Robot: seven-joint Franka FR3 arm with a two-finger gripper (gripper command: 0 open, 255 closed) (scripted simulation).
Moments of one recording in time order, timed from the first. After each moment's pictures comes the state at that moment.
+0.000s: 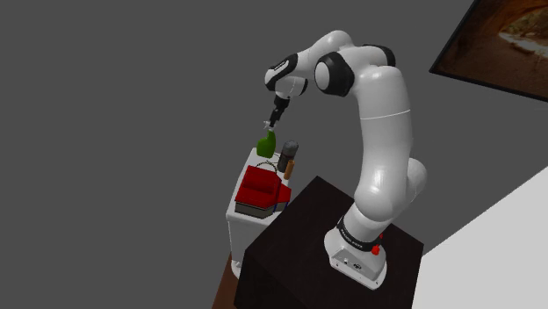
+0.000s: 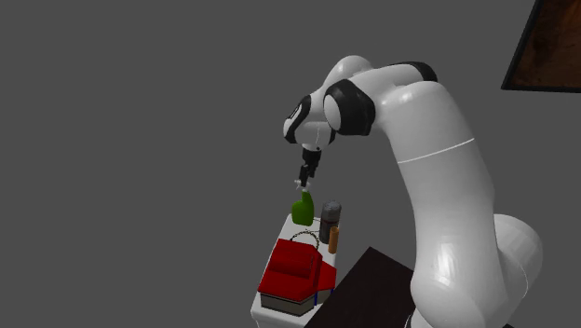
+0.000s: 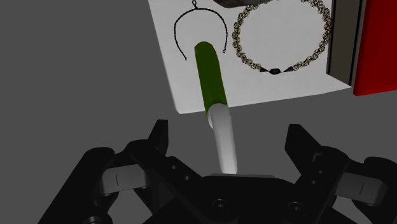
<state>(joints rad) -0.23 0.64 -0.35 -1.70 0.41 2.28 -1.07</state>
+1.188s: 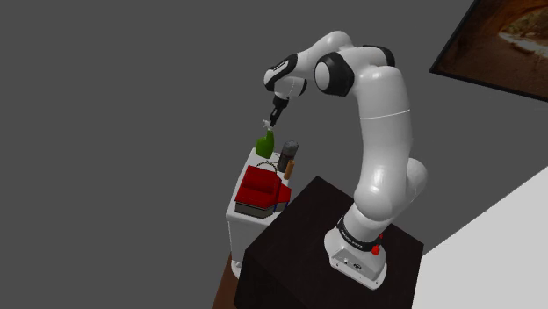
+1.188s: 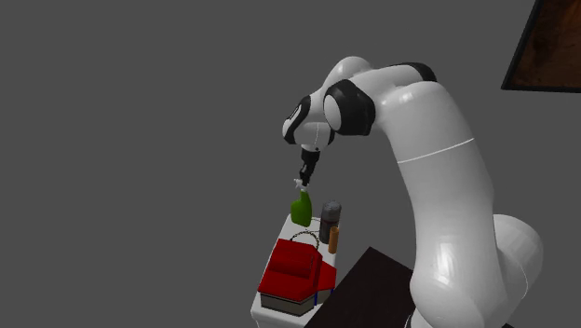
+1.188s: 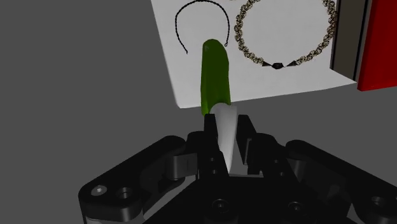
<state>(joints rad) -0.23 0.64 -0.33 -1.69 0.42 2.31 -1.07</state>
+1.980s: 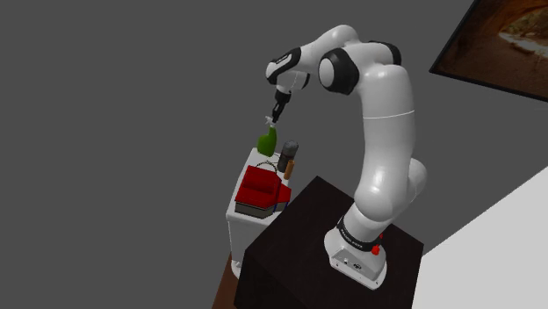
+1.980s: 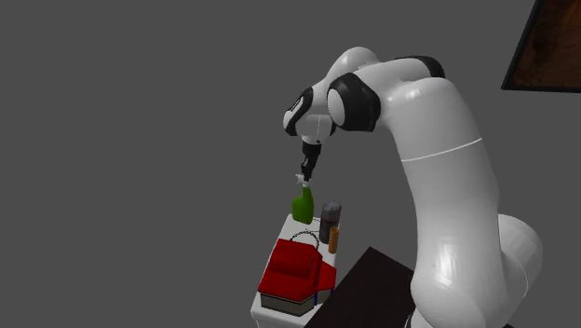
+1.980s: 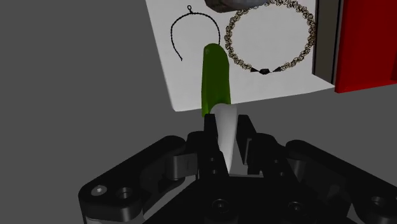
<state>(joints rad) -0.22 0.60 -0.36 -1.68 0.37 2.21 -1.04</state>
